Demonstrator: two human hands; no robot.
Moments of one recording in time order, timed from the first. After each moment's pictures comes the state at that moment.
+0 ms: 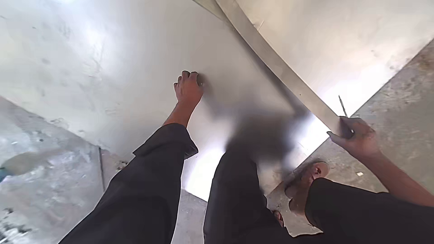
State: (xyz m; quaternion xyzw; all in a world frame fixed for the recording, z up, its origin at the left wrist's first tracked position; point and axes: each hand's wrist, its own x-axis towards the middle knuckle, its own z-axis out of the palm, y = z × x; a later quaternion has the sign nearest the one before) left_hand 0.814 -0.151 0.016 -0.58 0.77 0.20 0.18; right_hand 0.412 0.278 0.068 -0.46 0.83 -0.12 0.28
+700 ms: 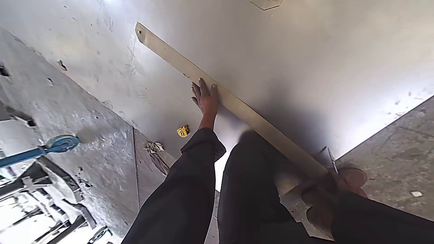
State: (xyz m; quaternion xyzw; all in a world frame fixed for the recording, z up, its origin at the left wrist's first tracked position) left_hand 0.886 -0.047 -0.054 -0.74 0.65 0.17 0.00; right_hand 0.569 0.457 0.033 -0.46 0.80 0.00 0.38
